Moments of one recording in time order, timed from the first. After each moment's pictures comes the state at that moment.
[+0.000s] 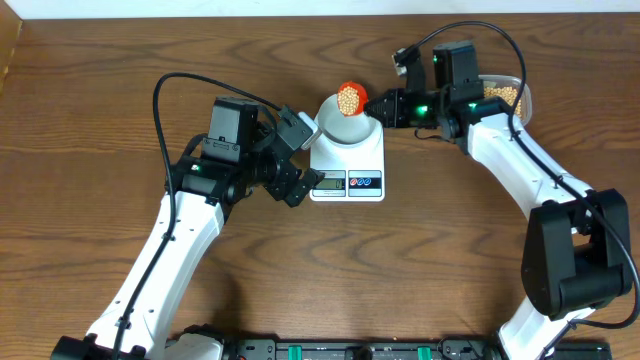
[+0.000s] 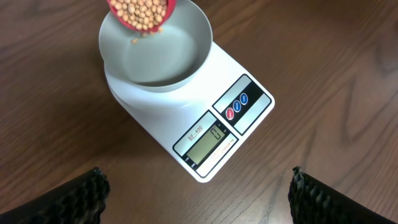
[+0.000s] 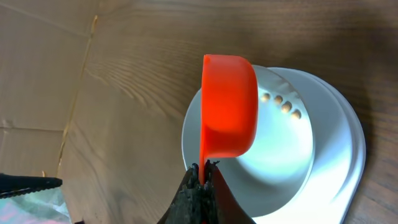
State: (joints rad) left arm -0.26 1.36 1.06 -0.64 0.44 0.43; right arm 0.26 1.87 1.33 -0.26 -0.71 0.36
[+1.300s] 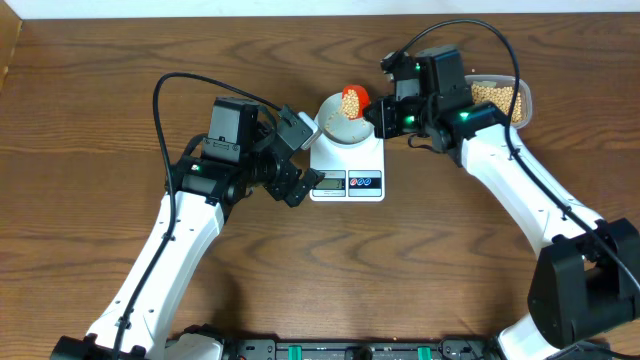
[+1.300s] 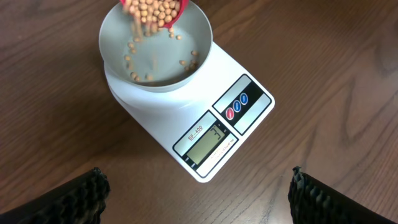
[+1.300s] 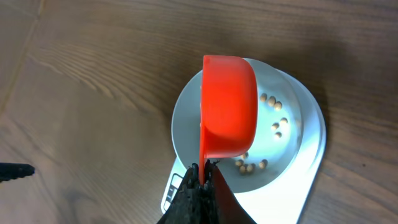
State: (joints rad) left arm -0.26 1.36 1.06 -0.64 0.44 0.43; right arm 0.36 1.75 1.33 -0.39 -0.44 0.26
